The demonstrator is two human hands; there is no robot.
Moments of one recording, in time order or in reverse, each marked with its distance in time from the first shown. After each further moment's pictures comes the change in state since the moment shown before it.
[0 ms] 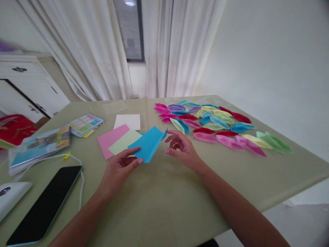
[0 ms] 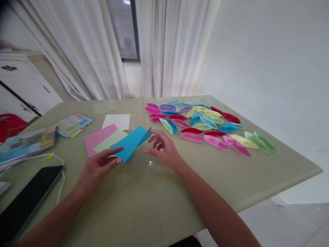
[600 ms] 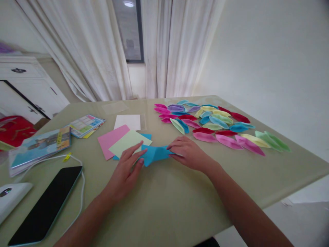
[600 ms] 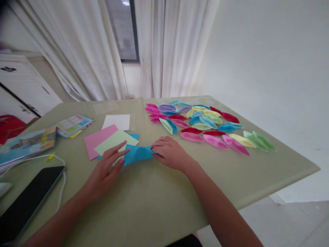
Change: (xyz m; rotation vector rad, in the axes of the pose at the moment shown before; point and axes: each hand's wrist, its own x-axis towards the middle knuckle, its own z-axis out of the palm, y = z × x) left_hand -0.002 -0.012 0.000 0.551 -0.096 0.559; right_hand 0.001 -0.026 -0.027 -0.982 -0.404 -0.475
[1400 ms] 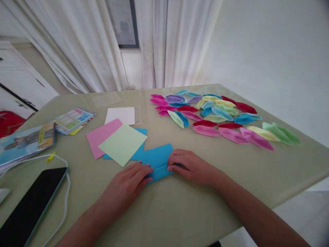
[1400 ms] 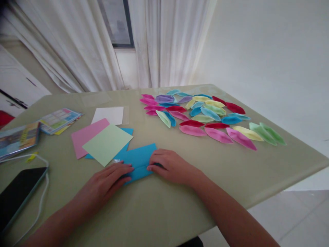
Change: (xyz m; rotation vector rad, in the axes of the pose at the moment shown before) left_hand -0.015 0.006 0.018 0.276 -0.215 0.381; right_hand -0.033 -0.016 0.012 0.463 -0.200 0.199
